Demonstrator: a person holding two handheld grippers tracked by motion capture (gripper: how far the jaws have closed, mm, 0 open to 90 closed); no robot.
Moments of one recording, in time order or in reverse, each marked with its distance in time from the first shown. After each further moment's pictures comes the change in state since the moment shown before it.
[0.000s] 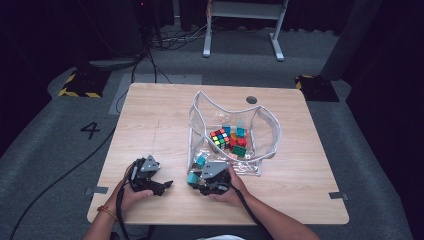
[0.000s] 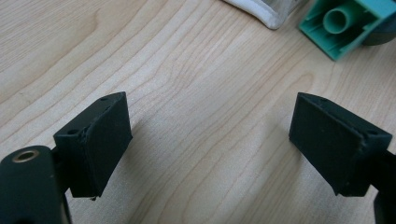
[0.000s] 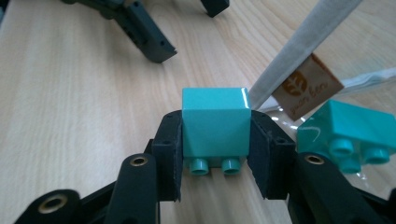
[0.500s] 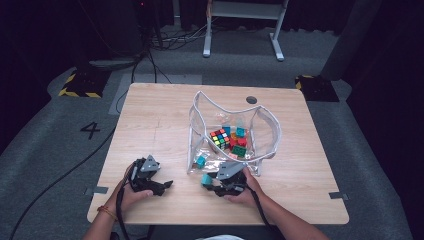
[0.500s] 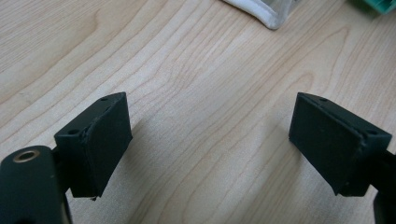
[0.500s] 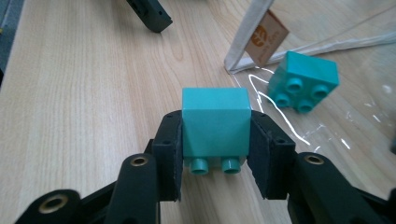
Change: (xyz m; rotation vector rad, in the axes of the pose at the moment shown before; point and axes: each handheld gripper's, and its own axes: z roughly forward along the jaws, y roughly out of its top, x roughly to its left) left arm -0.001 0.000 0.000 -0.003 -0.009 -0.013; right arm -0.008 -0.018 -0.041 0.025 -0.003 0.023
